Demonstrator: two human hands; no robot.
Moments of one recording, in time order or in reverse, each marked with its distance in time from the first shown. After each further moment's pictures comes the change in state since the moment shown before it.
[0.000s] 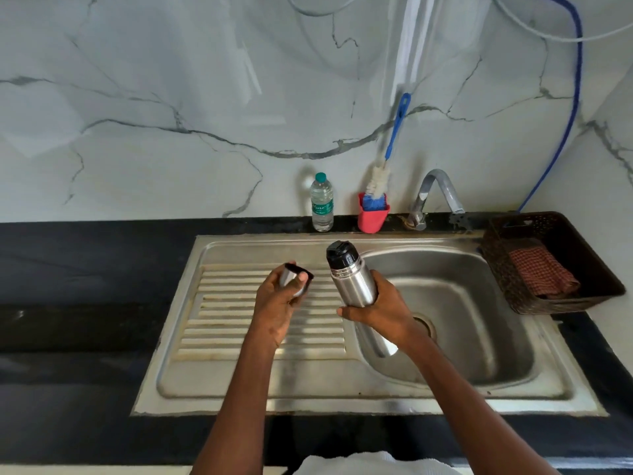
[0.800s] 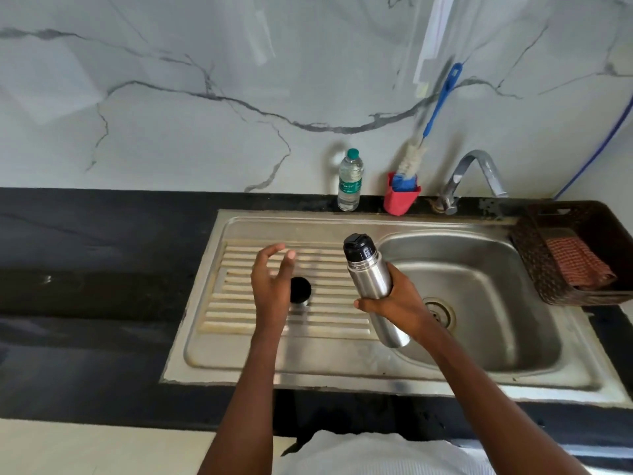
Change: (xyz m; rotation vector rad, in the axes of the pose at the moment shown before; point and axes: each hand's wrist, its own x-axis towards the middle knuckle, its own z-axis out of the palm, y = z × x) left_hand -0.014 0.011 -0.051 0.449 0.226 0.500; right_hand -0.001 0.003 0.033 -0.067 -0.050 0.040
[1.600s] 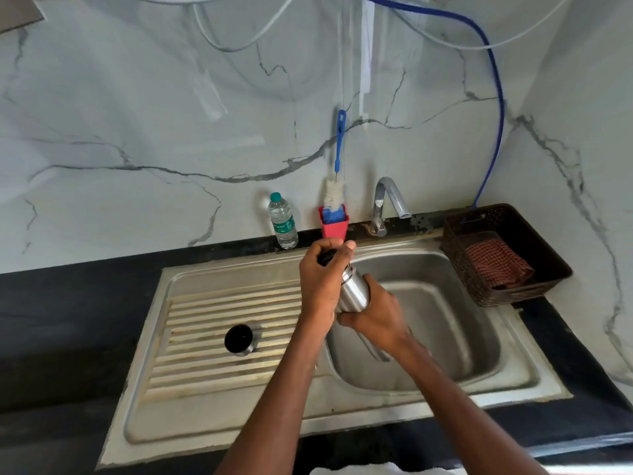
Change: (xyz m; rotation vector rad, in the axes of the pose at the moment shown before) left_hand -0.042 0.090 0.217 -0.275 -0.297 -0.142; right_hand -0.015 0.016 -0.087 -0.098 0.233 0.035
